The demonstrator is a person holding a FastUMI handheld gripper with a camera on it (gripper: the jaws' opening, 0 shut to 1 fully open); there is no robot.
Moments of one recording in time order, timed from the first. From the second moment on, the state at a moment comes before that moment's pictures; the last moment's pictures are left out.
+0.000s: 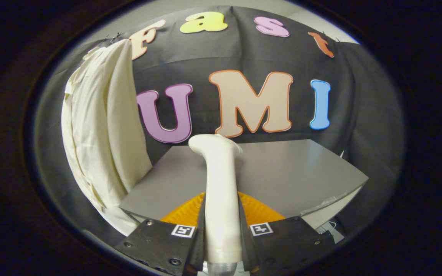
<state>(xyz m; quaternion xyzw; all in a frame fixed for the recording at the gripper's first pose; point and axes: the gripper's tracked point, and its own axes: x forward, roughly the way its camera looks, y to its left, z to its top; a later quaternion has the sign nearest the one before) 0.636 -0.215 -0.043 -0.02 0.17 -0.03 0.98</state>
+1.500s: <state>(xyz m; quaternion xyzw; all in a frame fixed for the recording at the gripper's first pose) 0.520 0.180 0.032 -0.07 0.06 0.10 0.99</state>
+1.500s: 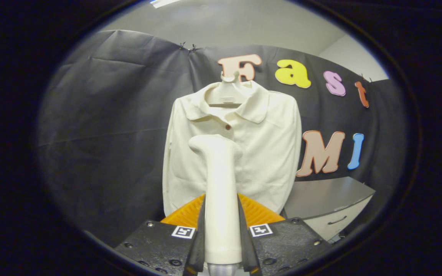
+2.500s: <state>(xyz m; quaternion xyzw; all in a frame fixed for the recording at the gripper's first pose) 0.586 0.255 -0.061 0.01 0.15 0.03 0.99</state>
